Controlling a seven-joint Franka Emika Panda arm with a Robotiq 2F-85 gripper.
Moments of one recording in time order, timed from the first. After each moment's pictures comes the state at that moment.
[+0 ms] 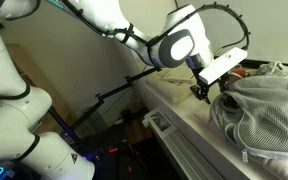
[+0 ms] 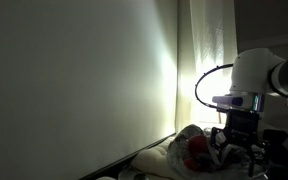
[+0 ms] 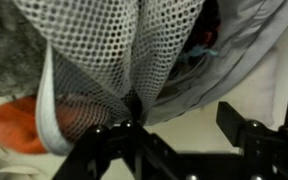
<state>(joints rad) -0.26 0.44 0.29 -2.09 -0.31 2.71 -1.42</state>
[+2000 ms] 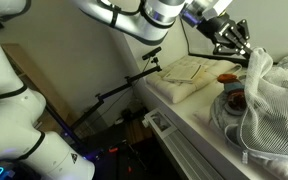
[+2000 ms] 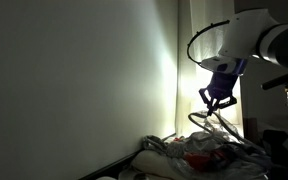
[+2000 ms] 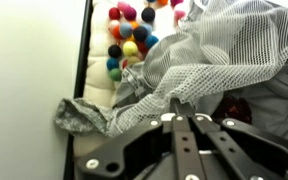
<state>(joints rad) 0.05 0.28 -0.05 -1.94 -0.77 2.57 -1.17</state>
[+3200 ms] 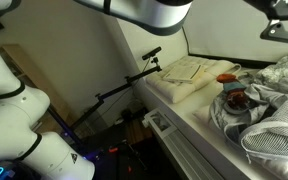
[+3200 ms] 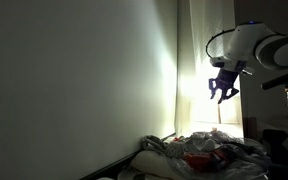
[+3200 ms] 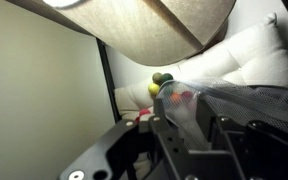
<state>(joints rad) -0.14 0.26 -0.11 -1.88 -0.81 2.65 -0.92</state>
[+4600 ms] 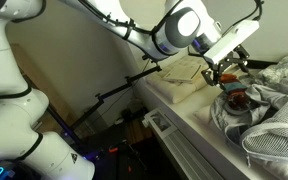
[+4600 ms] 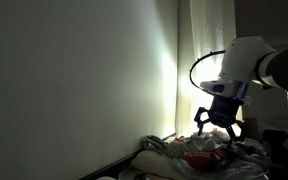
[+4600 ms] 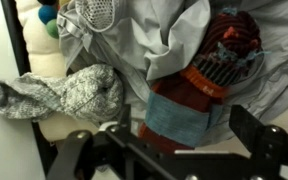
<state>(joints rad) -0.08 0.43 0.09 -1.98 -0.49 2.72 -1.14</state>
